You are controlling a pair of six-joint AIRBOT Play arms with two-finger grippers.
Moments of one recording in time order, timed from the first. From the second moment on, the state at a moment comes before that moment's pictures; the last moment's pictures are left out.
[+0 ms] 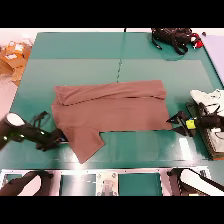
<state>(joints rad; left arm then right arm) 0.16 -1.00 0.42 1.02 -1.23 -1.49 -0.55 -1.16 0.58 -0.98 1.15 1.54</state>
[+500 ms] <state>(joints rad) -0.06 -0.98 0.35 0.91 -0.99 -1.53 -0.40 -1.22 0.47 -0.78 0.94 1.50</state>
